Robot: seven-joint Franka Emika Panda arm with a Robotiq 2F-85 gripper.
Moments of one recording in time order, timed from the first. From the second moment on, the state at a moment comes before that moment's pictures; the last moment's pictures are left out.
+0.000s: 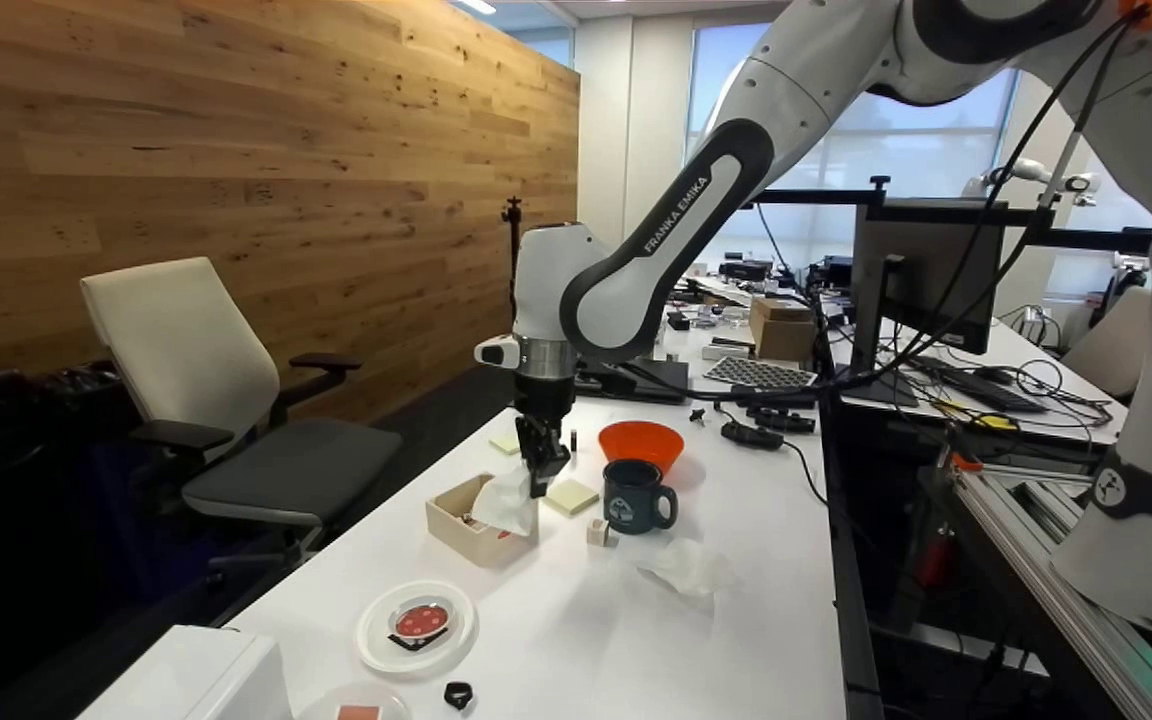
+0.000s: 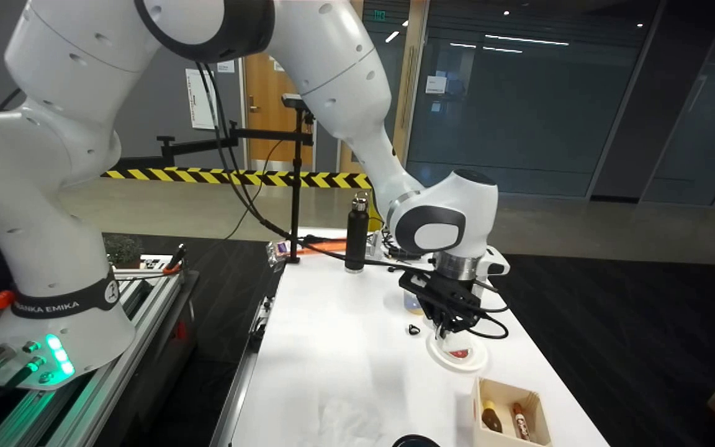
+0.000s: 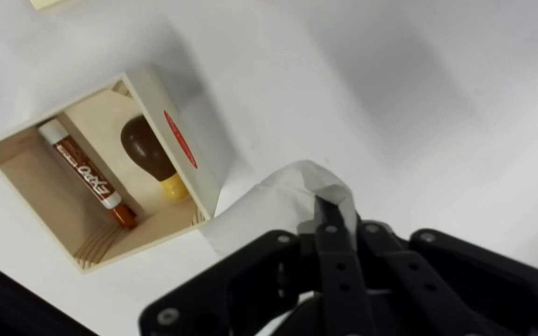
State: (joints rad) arm -0.21 0.68 0.18 -1.84 -0.14 2.58 -0.67
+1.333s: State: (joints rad) arm -0.13 0.70 0.12 -1.80 -0.14 2.58 -0.65
